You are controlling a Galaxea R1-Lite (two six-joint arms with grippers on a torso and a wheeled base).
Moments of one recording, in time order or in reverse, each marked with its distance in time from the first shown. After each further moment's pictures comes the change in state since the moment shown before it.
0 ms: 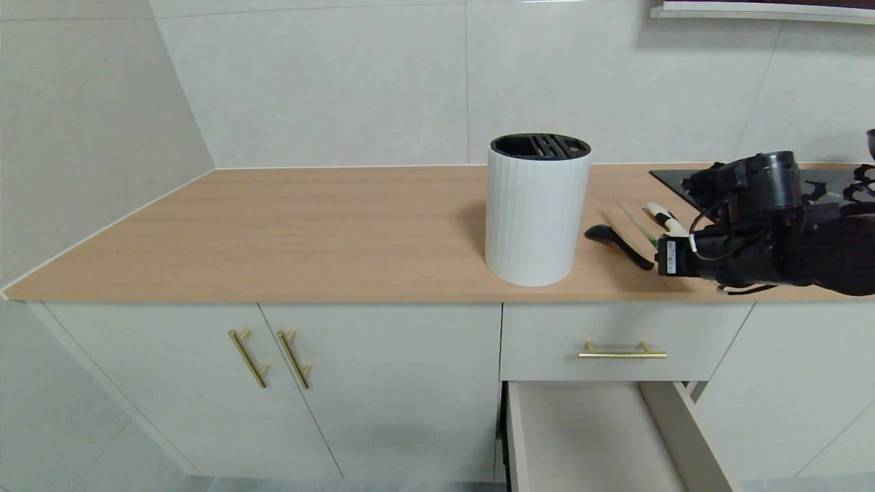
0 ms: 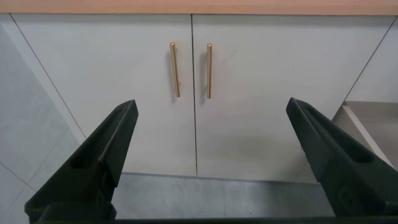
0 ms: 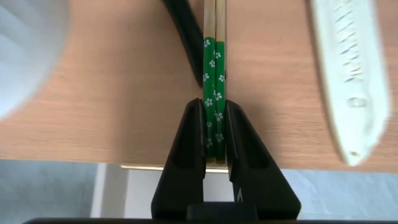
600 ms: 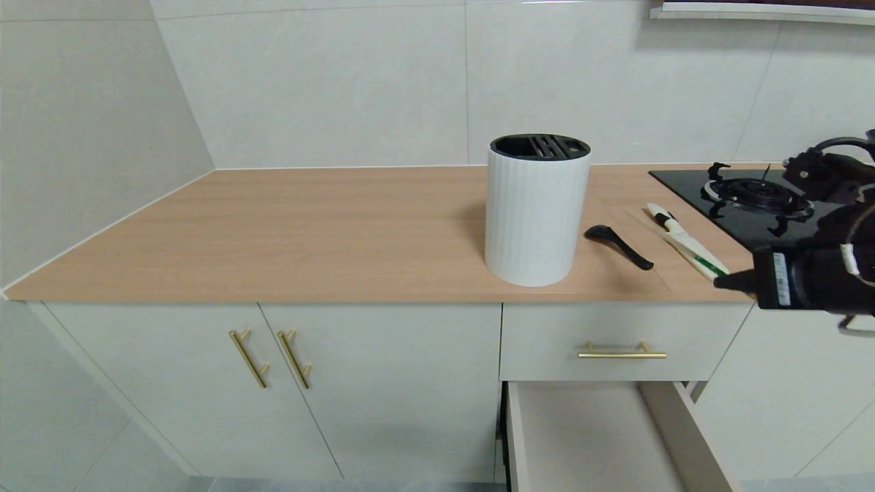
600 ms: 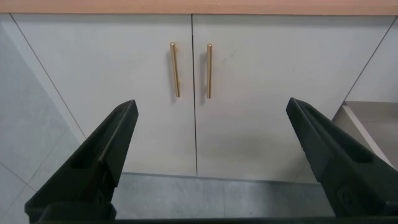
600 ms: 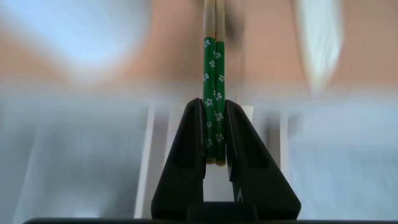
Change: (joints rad) left arm 0.000 0.000 0.000 0.000 0.000 0.000; right arm 0.121 -0.426 0.073 0.471 0.096 0.071
